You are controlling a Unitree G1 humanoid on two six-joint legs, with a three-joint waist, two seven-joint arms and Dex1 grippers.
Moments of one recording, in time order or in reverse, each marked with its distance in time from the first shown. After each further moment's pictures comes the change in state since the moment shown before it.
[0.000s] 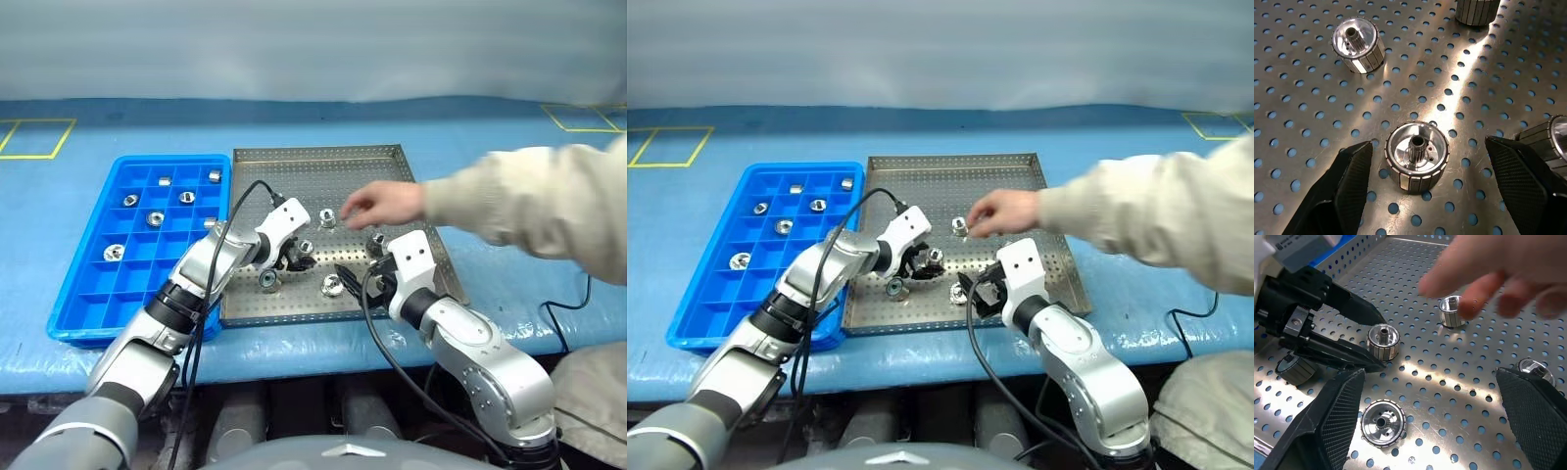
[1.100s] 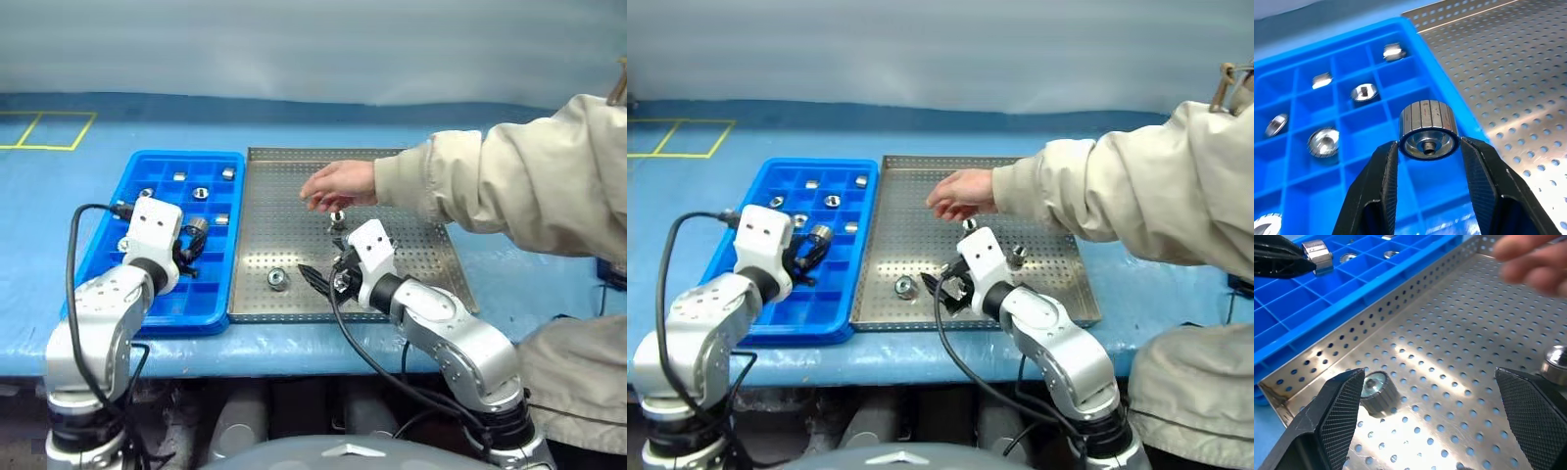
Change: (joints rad) left arm 0.577 -0.030 0.694 -0.851 -0.020 0.367 0.406; right arm -0.186 0.014 0.153 0.139 0.007 -0.026 0.115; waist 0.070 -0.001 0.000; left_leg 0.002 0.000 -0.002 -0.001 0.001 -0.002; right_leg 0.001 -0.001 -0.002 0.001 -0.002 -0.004
